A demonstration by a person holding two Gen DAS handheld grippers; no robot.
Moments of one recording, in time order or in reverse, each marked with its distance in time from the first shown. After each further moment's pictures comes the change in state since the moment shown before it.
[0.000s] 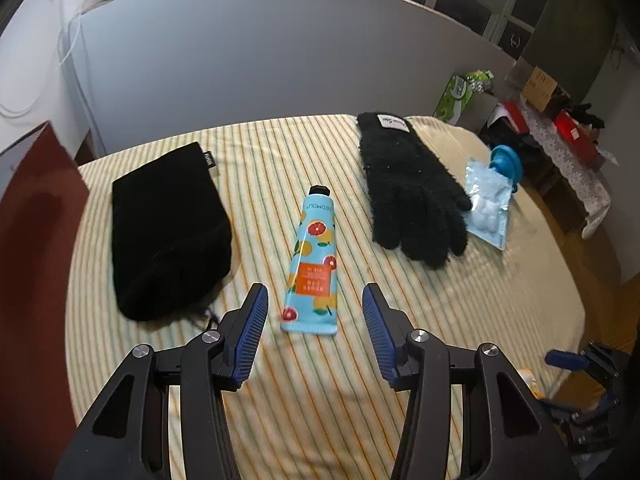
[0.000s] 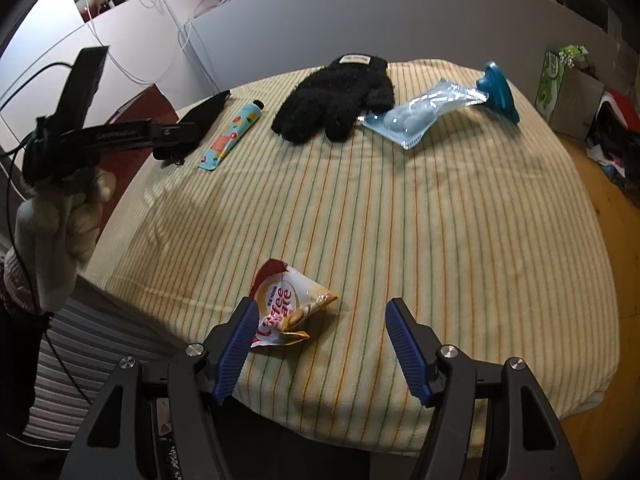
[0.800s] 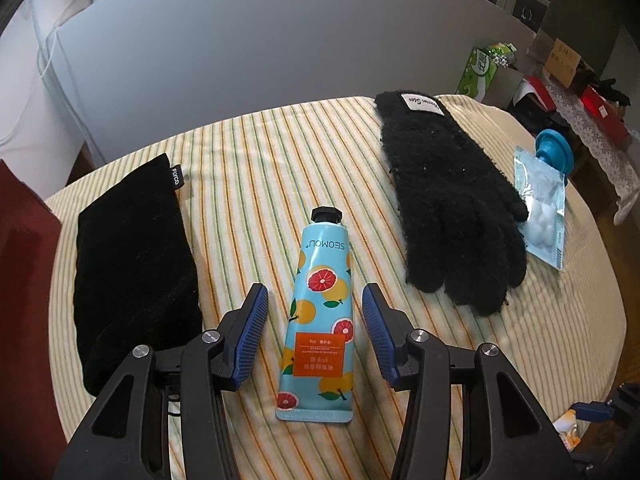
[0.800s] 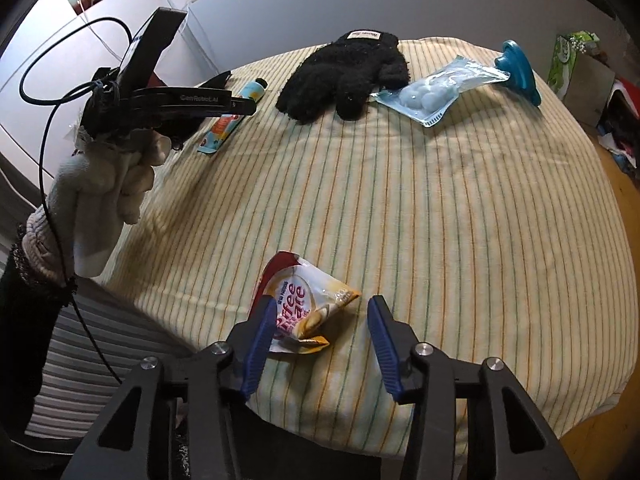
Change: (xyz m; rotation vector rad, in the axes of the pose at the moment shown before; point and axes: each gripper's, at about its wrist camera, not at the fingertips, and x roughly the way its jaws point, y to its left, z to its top) left arm 0.060 -0.008 0.027 0.050 0.054 0.091; right arm 0.023 0.005 0.005 0.004 0.072 0.023
